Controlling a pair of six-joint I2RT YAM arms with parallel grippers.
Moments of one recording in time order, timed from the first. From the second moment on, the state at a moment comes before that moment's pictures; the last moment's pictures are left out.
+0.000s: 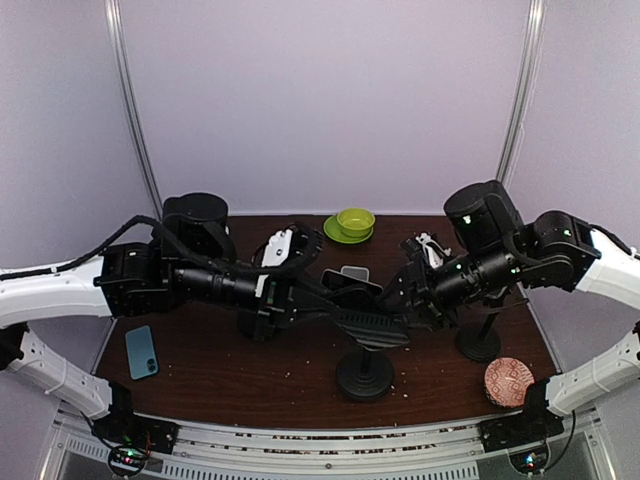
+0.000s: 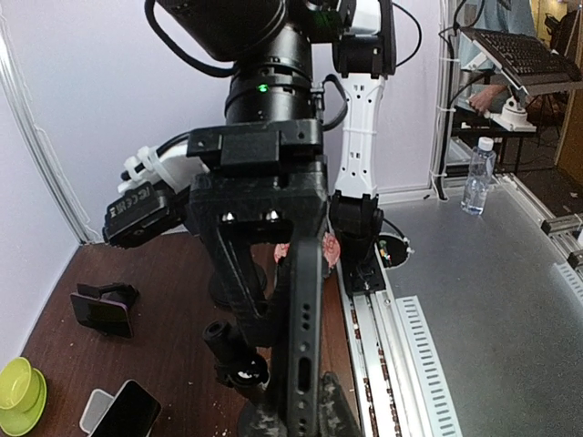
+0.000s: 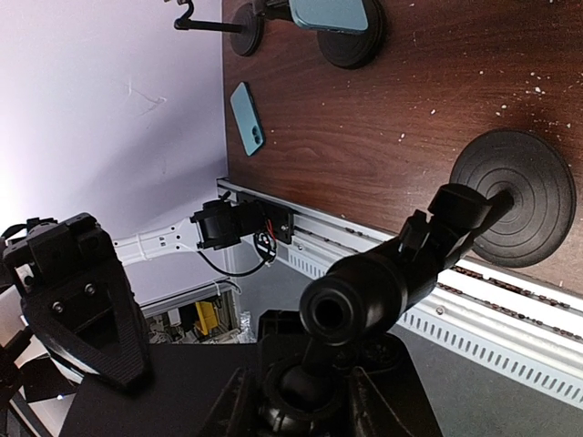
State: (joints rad) left arm -1.19 1.26 1.14 -0.12 0.39 0.21; right arm 1.10 1.18 1.28 -0.78 -0.27 1.29
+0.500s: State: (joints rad) left arm -1.18 1.29 1.12 -0.06 0.41 0.14; right arm 1.05 1.19 1.29 -0.83 -0.34 1.24
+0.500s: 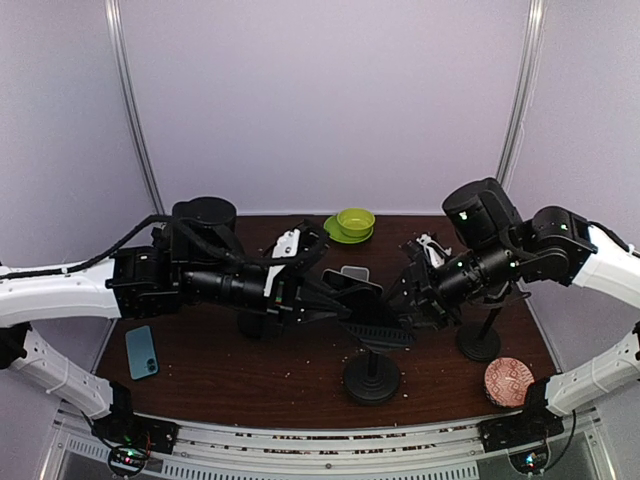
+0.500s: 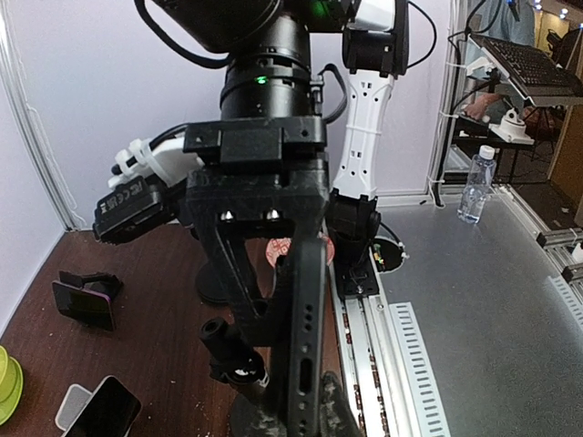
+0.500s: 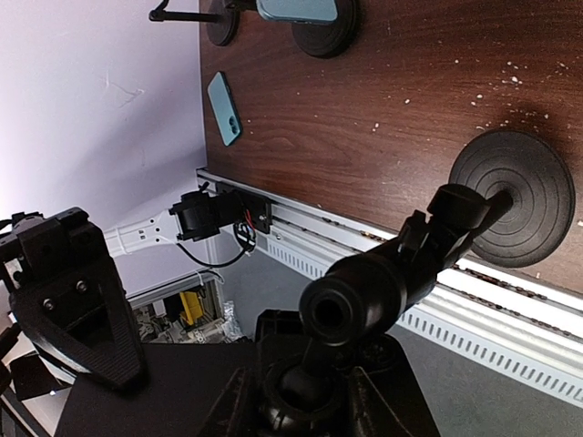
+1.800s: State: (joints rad) left arm -1.18 1.32 0.99 0.13 0.29 -0.01; right arm 0.95 1.18 1.19 -0.81 -0.34 1.10
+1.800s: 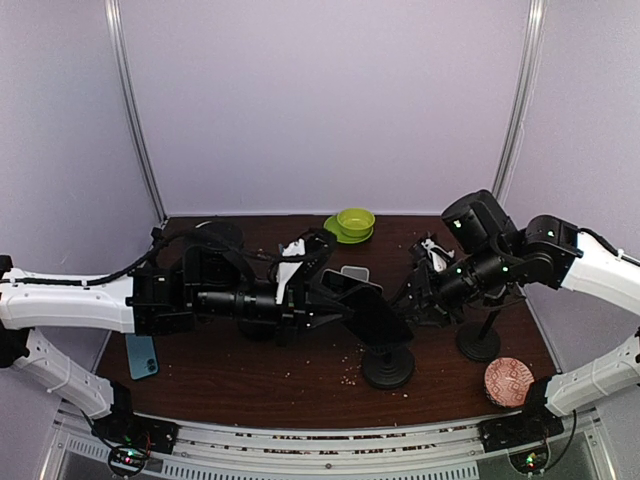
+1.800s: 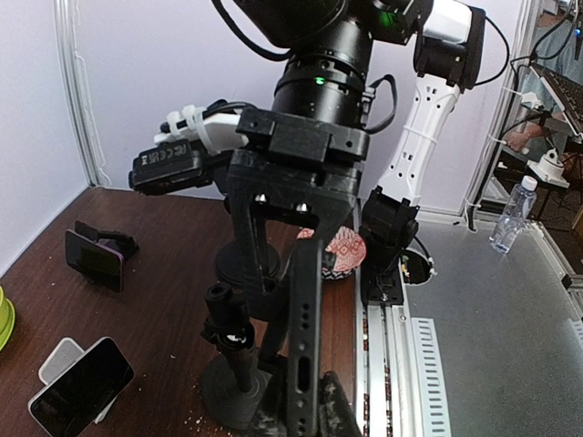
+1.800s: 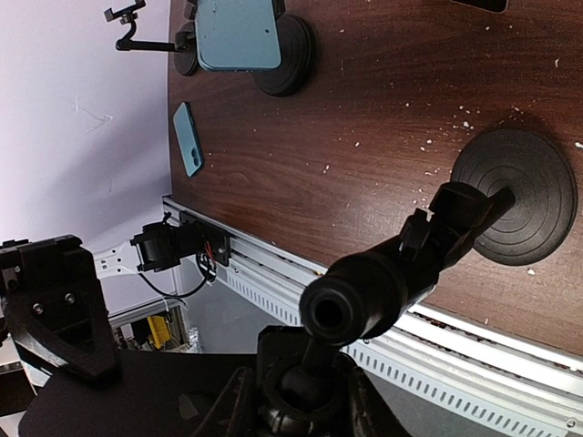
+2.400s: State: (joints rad) left arm -1.18 1.27 1.06 -0.03 0.26 0.09; right arm 0.94 1.18 1.19 -0.83 -0.32 1.07
